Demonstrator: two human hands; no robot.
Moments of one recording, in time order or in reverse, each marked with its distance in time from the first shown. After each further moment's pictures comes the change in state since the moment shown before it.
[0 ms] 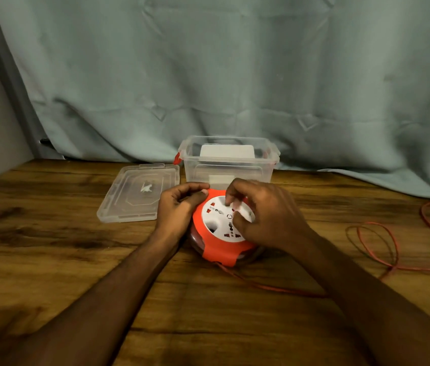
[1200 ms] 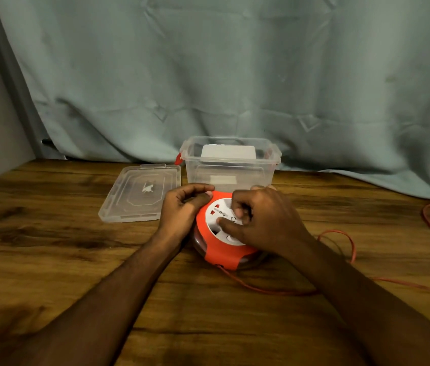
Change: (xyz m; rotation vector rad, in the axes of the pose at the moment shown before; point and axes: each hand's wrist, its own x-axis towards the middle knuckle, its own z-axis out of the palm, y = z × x) left_hand 0.002 -0.002 0.002 -0.002 -0.050 0.004; right_hand -0.002 -0.012 0.005 -0.051 0.016 0.034
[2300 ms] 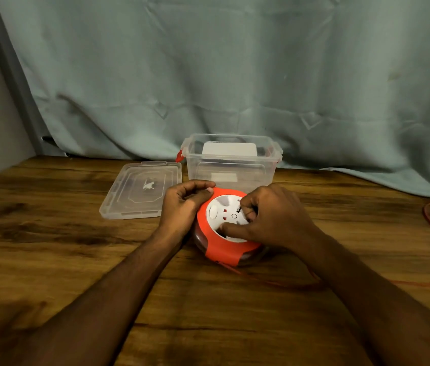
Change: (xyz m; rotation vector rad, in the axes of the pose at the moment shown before) left_hand -0.001 0.000 0.000 0.026 0.017 -0.003; right_hand 0.004 0.001 -0.012 -0.077 -0.188 0.127
